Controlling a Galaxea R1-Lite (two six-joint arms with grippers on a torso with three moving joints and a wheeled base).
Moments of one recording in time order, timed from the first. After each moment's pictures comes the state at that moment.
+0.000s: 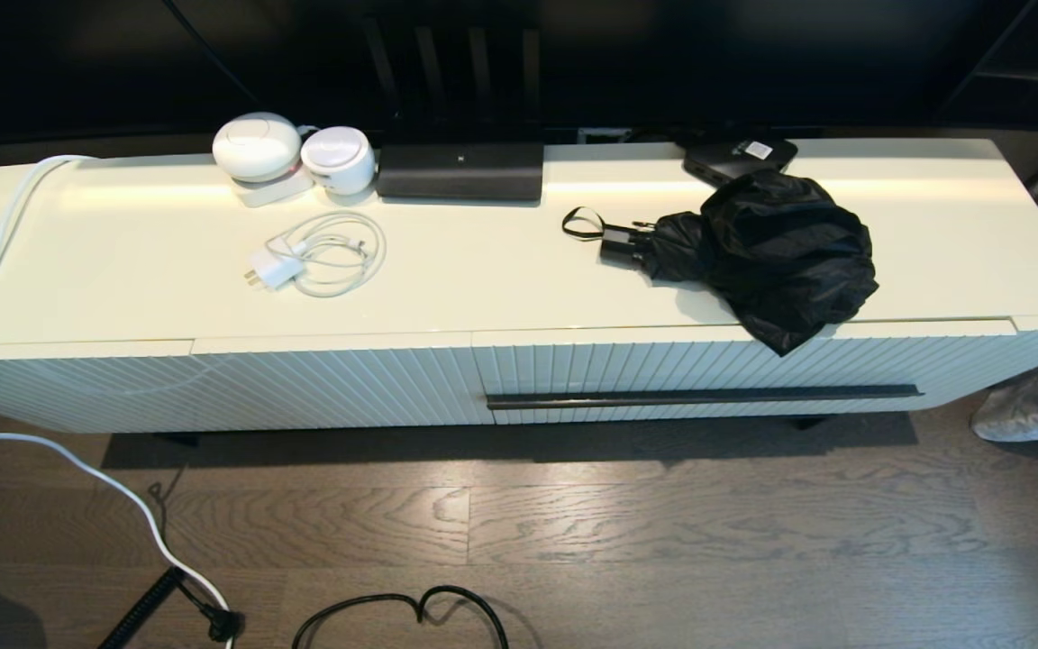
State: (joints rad) left arm 0.00 0.00 0.00 0.01 -0.01 0.06; right arm 0.00 0.00 0.00 0.05 0.00 0.28
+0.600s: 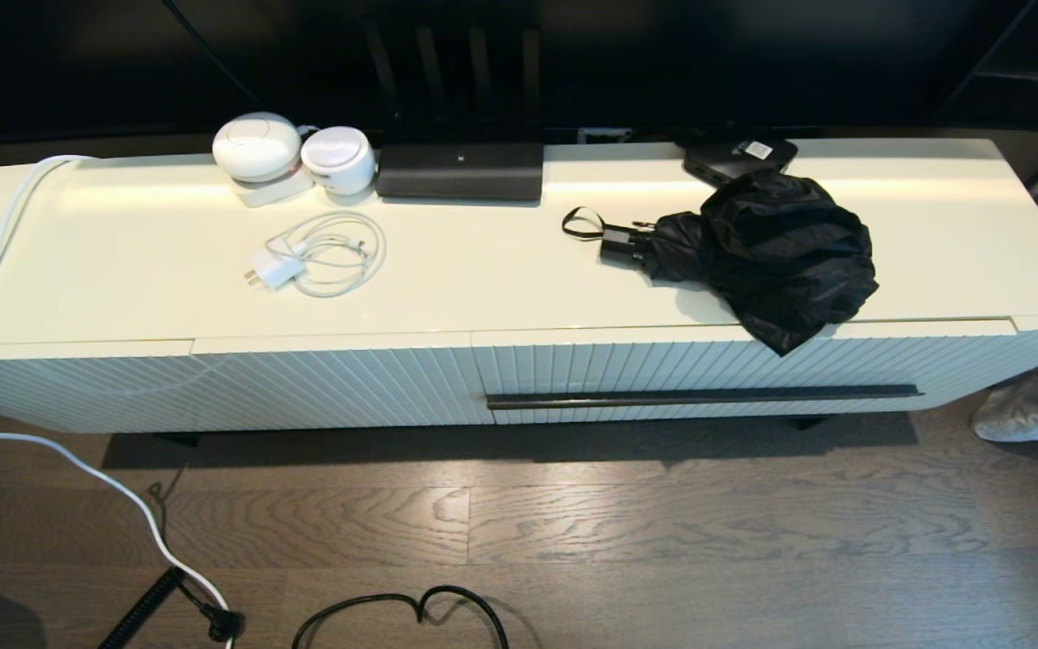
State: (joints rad) left arm 0.00 0.00 0.00 0.01 -0.01 0.06; right arm 0.00 0.00 0.00 0.05 -0.01 0.28
